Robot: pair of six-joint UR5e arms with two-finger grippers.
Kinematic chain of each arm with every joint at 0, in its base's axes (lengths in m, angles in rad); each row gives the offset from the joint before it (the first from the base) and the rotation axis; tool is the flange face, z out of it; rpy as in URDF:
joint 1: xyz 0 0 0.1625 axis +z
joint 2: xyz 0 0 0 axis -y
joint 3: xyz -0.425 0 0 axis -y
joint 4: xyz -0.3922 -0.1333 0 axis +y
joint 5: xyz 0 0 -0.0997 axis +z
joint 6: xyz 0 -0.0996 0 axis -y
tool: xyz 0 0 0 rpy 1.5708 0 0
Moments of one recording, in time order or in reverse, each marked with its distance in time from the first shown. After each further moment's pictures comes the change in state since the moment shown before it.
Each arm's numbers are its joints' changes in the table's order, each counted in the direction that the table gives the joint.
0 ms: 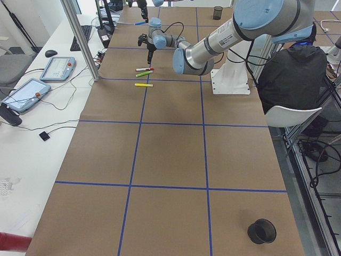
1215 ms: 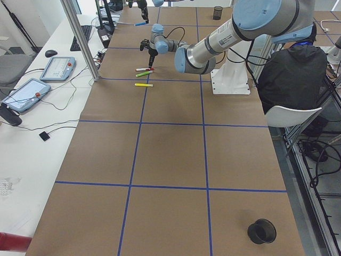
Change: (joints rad) left arm 0.023 -0.012 0.095 0.064 -0.049 0.000; right arm -0.003 0.004 0.001 0.001 -0.024 0.002
